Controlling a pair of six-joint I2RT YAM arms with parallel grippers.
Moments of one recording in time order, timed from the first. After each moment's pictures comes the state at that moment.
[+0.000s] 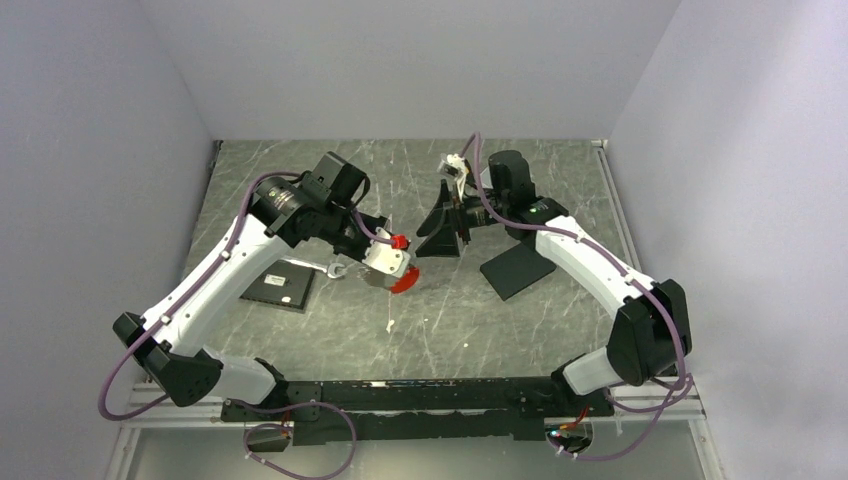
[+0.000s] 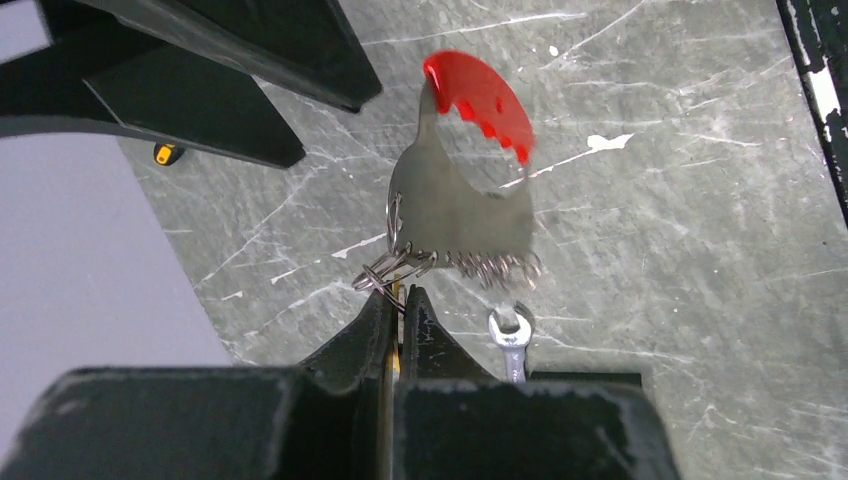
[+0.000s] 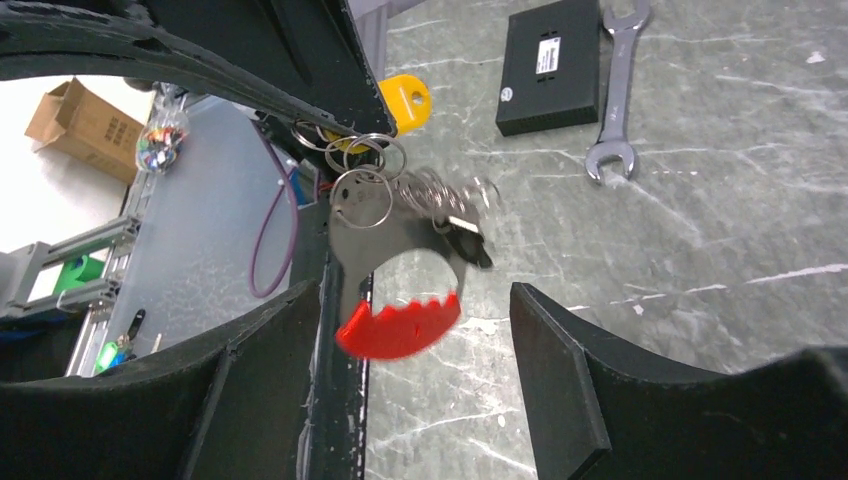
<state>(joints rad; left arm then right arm) -0.69 1.38 1.62 -1.23 0.43 1.33 0.49 1.45 1.17 -0.18 -1.13 0.04</state>
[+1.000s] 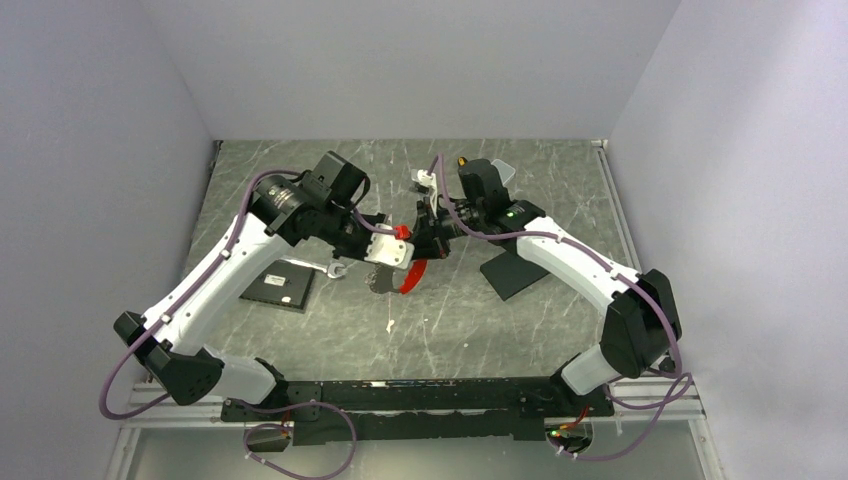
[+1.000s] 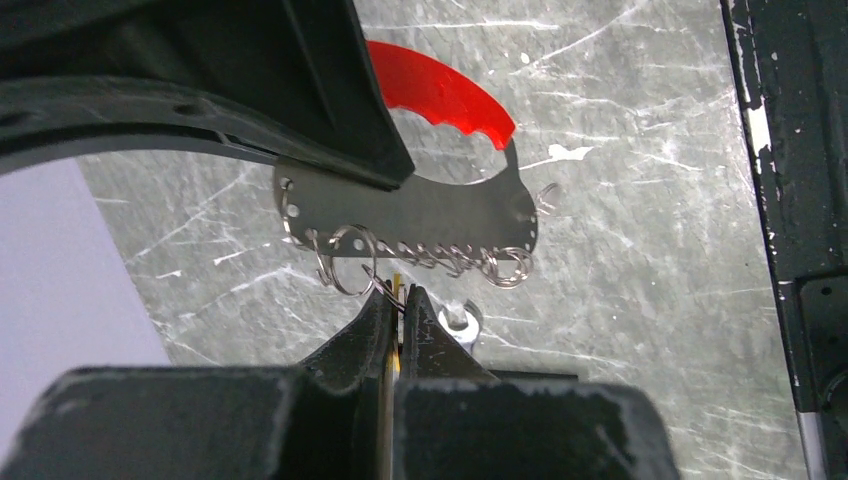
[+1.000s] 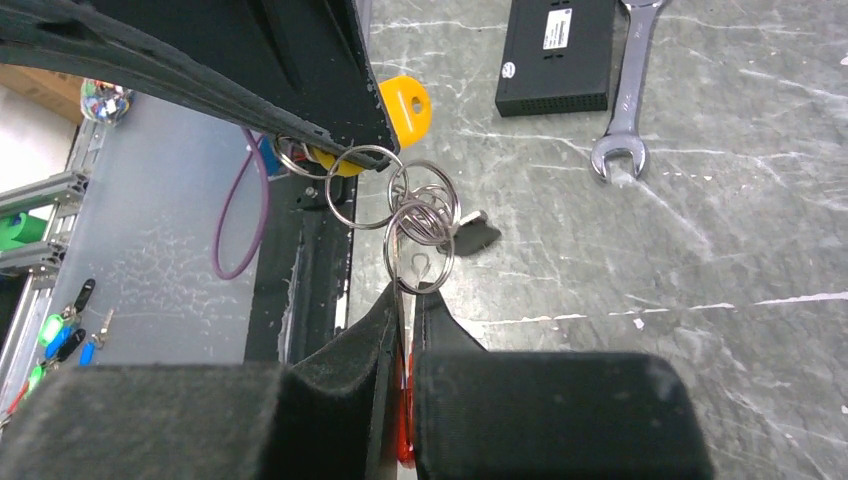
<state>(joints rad) -0.69 1.39 1.64 -1.26 0.44 1.19 0.62 1.51 1.21 -0.24 -1.01 -0.08</state>
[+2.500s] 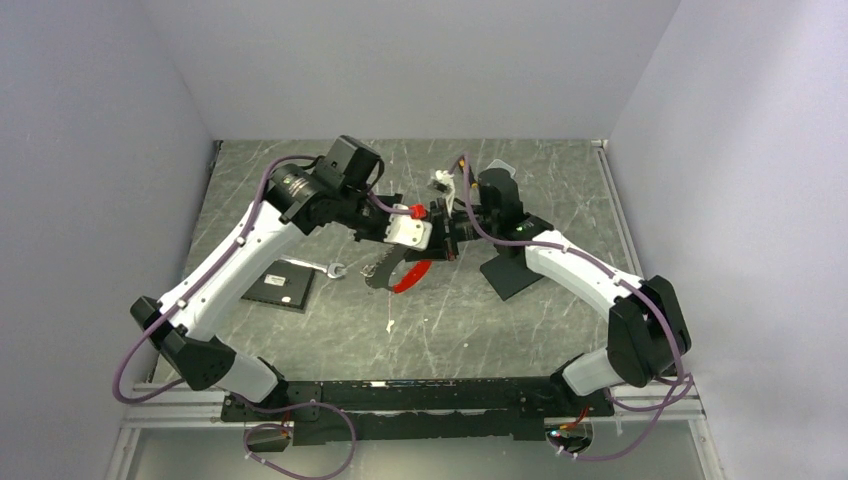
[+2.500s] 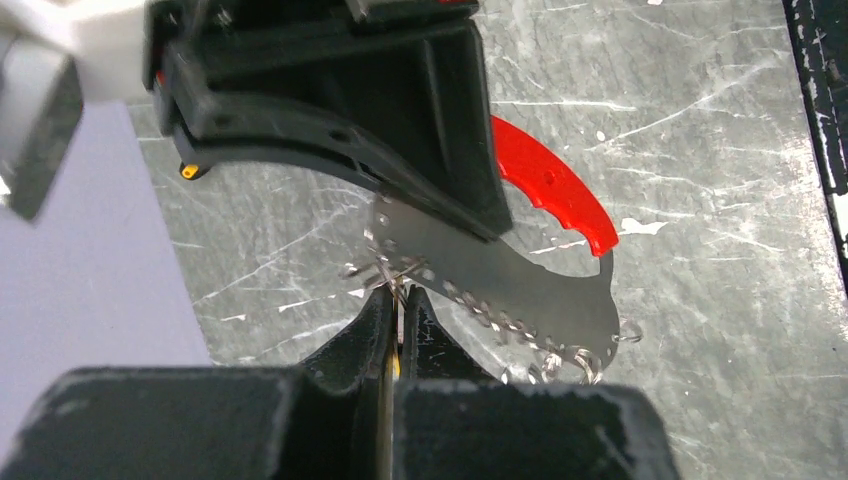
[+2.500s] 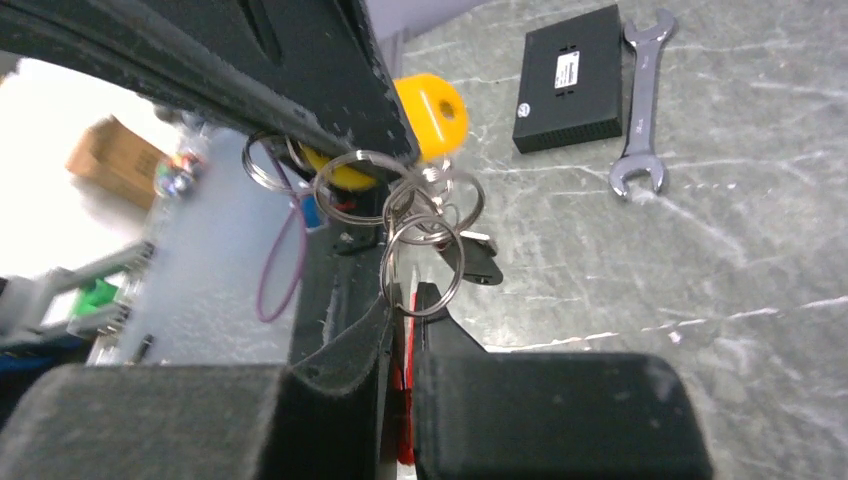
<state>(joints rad) -0.71 1.49 1.74 -1.13 0.46 1.13 0.54 1.45 0.98 0.19 -1.12 0.23</state>
